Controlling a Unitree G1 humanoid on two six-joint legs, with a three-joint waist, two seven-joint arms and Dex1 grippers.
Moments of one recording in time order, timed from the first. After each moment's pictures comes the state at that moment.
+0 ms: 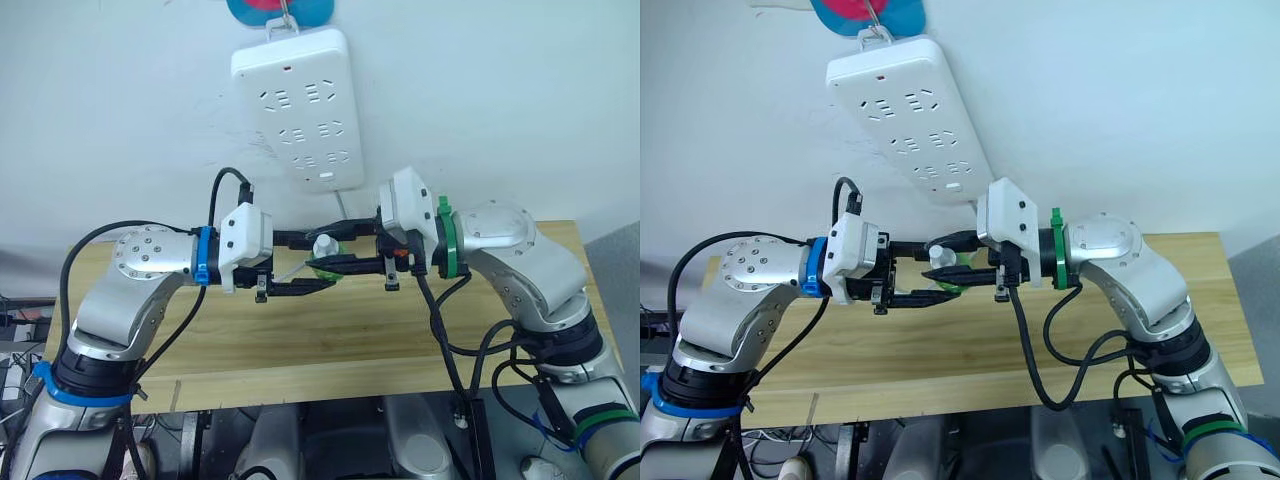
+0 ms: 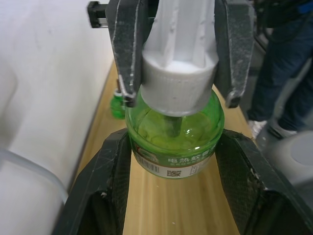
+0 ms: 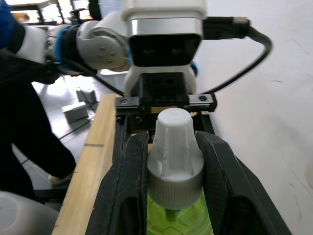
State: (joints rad) left arm -0.49 0.76 -0.05 -0.32 -0.50 0.34 -1.21; right arm -0.77 -0.50 0.28 -0.36 0.48 0.53 1.05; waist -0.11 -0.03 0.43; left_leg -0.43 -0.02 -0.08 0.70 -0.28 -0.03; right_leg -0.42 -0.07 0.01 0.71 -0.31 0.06
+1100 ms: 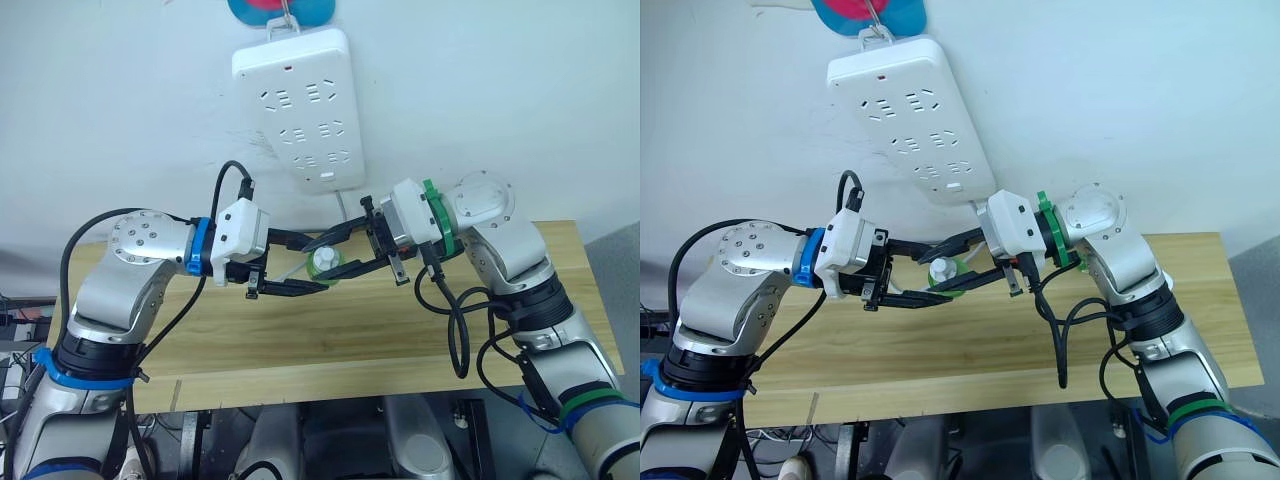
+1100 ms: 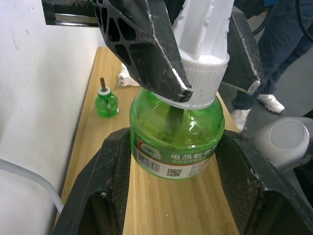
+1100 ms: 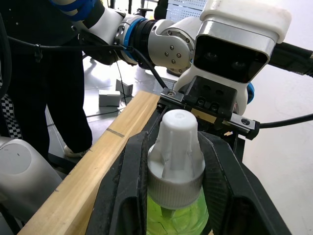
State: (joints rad) left arm -0.55 0.74 -0.05 -0.24 -0.46 0.32 -1.33; right arm -0.89 -0.42 0.32 -0.04 0.37 0.12 1.40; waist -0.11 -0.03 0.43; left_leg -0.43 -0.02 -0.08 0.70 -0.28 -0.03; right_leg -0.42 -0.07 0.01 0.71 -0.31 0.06
